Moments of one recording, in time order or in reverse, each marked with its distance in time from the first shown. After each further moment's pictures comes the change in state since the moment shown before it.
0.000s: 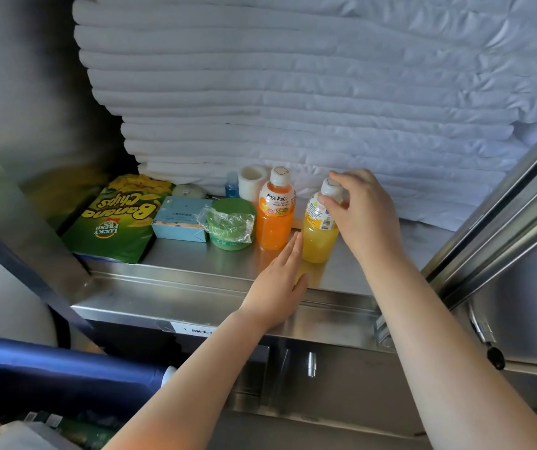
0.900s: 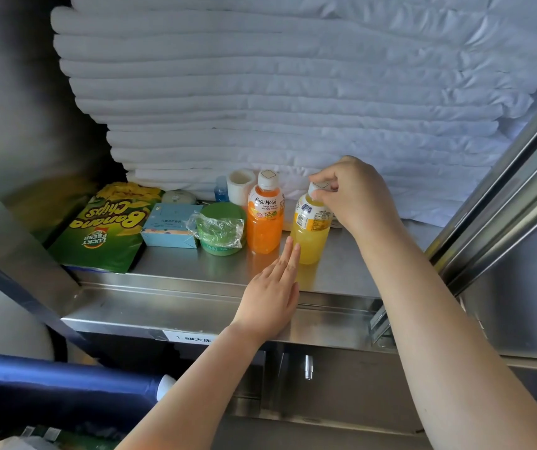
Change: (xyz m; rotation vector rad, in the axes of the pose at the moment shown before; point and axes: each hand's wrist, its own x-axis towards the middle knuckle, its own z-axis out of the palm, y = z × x) left_hand -0.010 -0.010 0.014 0.299 0.041 0.136; right_hand 0.027 -0.010 -0.020 0.004 -0.159 0.046
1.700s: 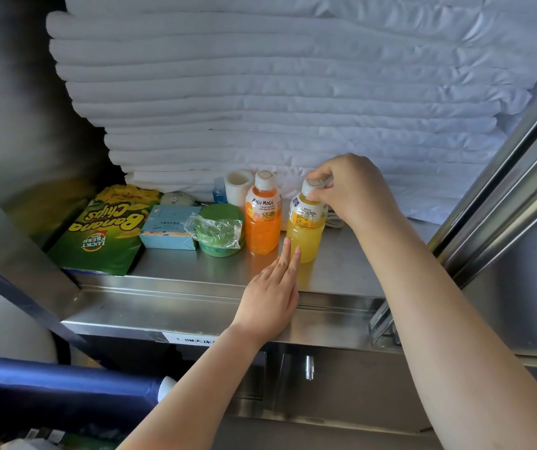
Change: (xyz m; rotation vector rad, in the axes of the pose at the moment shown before) left_hand -0.001 0.003 0.001 0.074 0.015 -0.006; right_hand 0.007 -0.002 -0.008 -0.022 -0.086 0.040
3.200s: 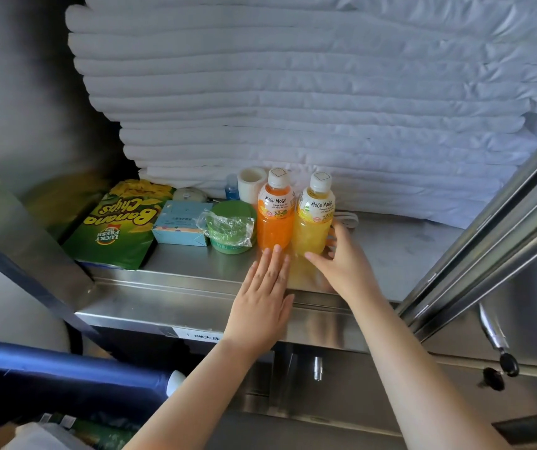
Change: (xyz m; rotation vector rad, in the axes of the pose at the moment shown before) left_hand -0.023 -0.010 -0.015 0.284 -0.123 -0.111; right_hand -0.055 0.055 0.107 0.379 -0.035 0.148
